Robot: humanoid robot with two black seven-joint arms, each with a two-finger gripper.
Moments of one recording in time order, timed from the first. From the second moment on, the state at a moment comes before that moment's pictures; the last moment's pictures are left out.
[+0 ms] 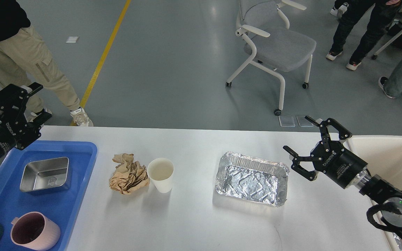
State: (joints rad) left arm -0.54 1.02 -0.48 -1.36 0.28 -0.17 -0.42; right arm 0.24 -0.66 0.92 1.35 0.02 0.50 0.10
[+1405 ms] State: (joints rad) left arm -0.18 0.40 -1.15 -1.31 -0.01 -0.27 -0.28; right arm 0.07 -1.66 0.91 1.64 -0.37 0.34 0.10
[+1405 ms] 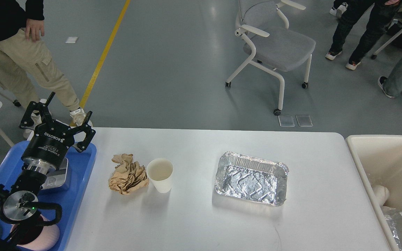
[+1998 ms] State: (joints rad) left arm -0.17 0.38 -1.15 -1.31 -0.01 -0.28 -0.28; right arm 0.08 -1.21 0.86 1.53 -0.84 0.20 0.25
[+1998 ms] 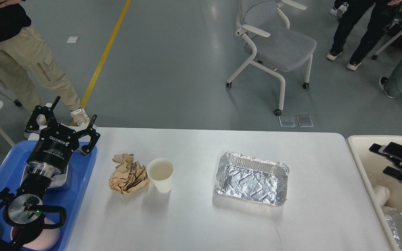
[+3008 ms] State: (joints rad) left arm -0.06 0.42 -1.27 -1.31 0.00 -0.29 -0.28; right arm 0.35 -0.65 0.58 1.12 -1.04 0.32 0.33
